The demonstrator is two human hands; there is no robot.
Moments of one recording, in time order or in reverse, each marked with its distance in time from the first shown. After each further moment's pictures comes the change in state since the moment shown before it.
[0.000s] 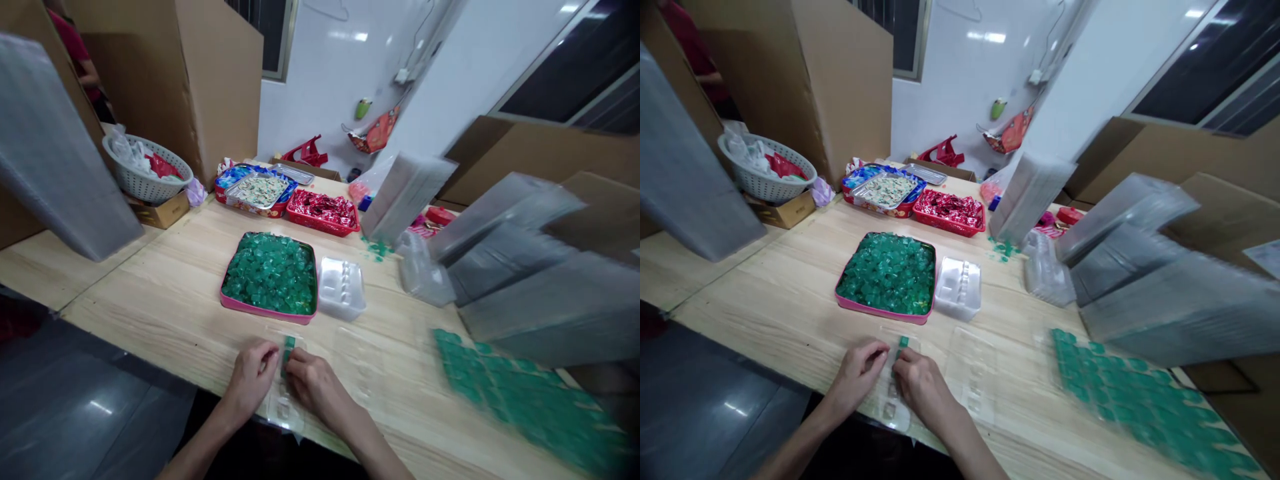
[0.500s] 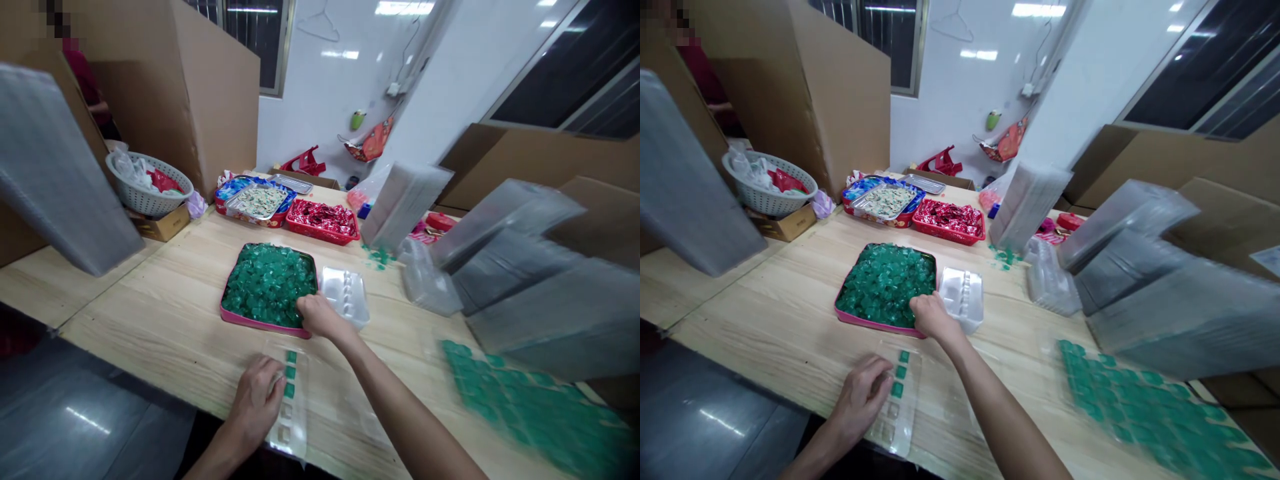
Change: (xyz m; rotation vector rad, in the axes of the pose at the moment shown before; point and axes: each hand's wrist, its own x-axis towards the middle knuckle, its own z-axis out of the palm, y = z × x) left_hand -0.003 -0.004 0.007 0.152 -0.003 0.155; right_hand 0.106 0.050 -0.065 -0.505 -0.168 0.215
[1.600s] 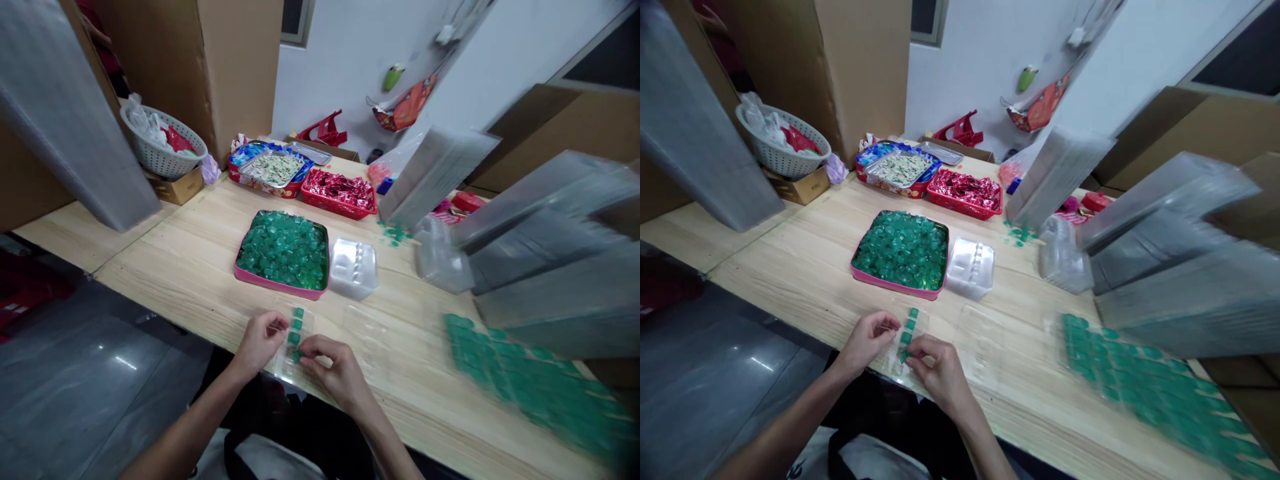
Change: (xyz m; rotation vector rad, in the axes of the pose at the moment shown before) left_hand -0.004 0.001 -0.010 -0.516 0.028 -0.260; right_hand -0.134 -0.062 0.064 1.100 0.237 0.006
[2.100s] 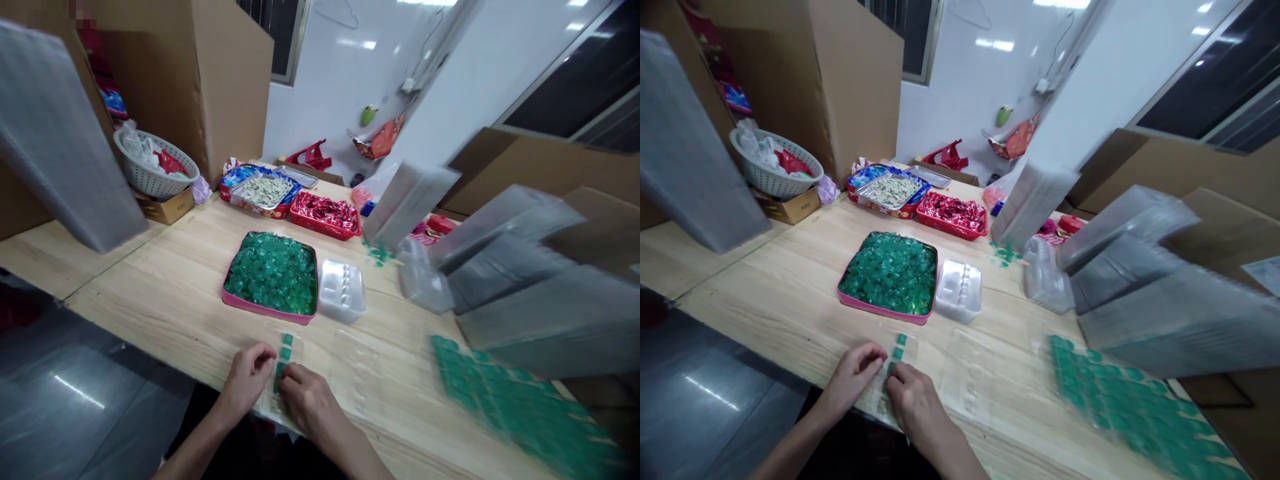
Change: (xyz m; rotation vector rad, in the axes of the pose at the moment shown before) left_hand -0.001 -0.014 0.000 0.172 0.005 0.030; right_hand 0.007 -0.001 0.013 -0.691 -0.181 -0.354
